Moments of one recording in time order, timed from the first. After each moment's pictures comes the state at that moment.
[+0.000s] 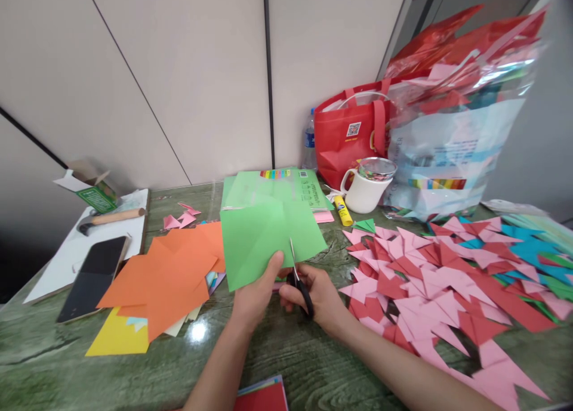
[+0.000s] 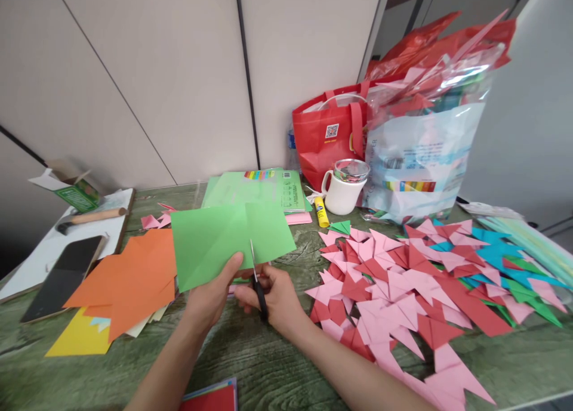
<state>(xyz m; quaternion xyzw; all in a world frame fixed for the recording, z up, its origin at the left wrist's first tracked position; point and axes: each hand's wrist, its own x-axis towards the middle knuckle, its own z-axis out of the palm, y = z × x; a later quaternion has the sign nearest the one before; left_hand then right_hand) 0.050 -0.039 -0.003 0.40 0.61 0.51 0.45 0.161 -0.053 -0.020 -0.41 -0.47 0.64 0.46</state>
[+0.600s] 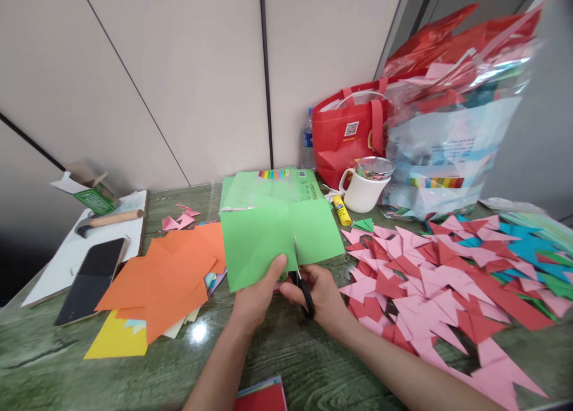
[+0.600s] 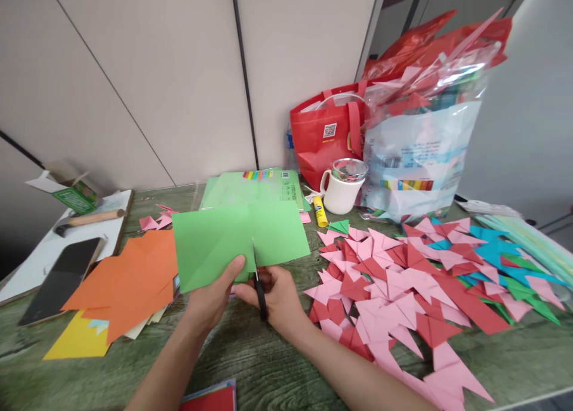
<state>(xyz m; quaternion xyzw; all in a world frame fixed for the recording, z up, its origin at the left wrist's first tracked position) 0.054 -0.041 -0.003 0.37 0.56 0.56 0.49 0.163 -0.053 -0.013 -0.42 -0.50 0.57 0.50</state>
